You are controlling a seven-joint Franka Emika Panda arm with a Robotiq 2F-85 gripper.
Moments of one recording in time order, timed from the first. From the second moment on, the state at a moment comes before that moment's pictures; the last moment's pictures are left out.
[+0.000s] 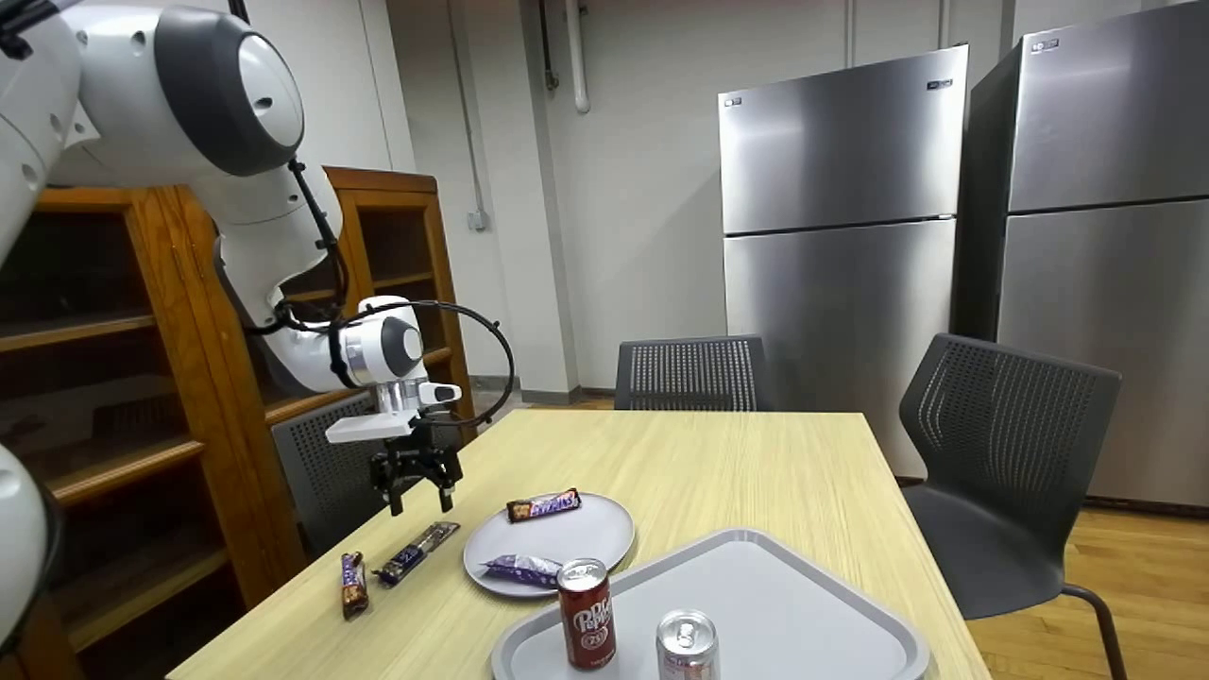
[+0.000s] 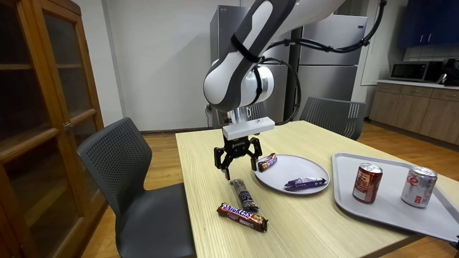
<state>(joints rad) 0.33 0.70 0.03 -1.77 -0.12 2.28 0.29</state>
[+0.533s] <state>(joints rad) 0.31 0.63 0.00 -1.81 -0.20 2.28 0.21</state>
